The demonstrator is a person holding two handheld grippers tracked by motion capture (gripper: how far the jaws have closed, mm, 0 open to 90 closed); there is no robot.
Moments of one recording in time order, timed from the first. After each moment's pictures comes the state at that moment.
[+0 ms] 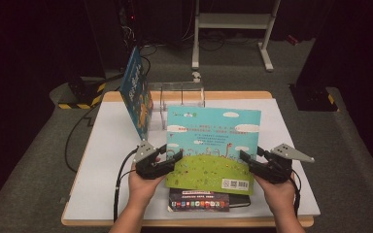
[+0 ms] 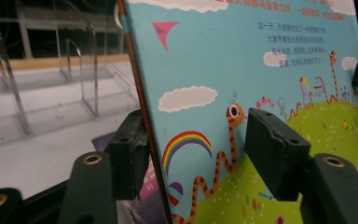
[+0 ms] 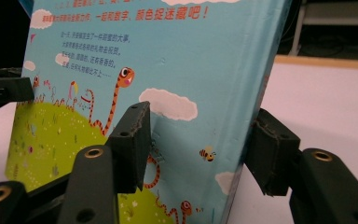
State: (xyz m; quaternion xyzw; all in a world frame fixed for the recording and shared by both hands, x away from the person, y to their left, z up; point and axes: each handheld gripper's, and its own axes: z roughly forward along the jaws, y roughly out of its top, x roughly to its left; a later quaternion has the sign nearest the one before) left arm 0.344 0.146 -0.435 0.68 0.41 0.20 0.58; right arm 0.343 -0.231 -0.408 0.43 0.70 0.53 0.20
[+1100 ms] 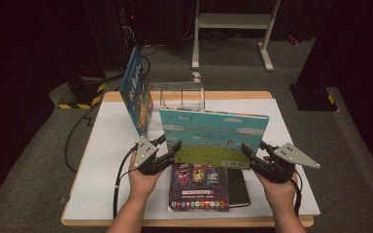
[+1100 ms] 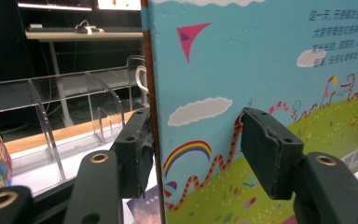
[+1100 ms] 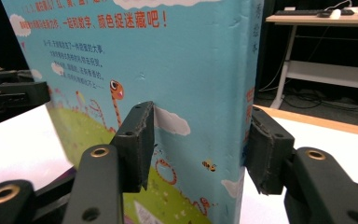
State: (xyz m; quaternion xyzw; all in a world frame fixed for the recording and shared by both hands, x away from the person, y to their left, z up) left arm 0.347 0.141 -0.430 0.66 0.35 0.30 0.59; right arm 0.331 -0.227 -0.392 0.38 0.68 0.56 0.27
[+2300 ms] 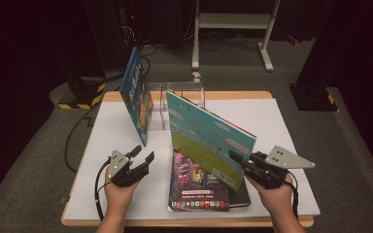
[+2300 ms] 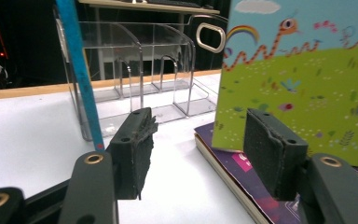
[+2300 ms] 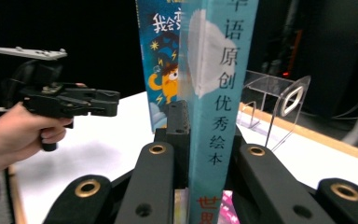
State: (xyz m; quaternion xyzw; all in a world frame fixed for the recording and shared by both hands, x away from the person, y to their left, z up) left arm 0.323 0.210 -0.461 0.64 0.44 0.30 0.55; right arm 0.316 -0.198 -0.369 0.25 0.73 0.60 0.21
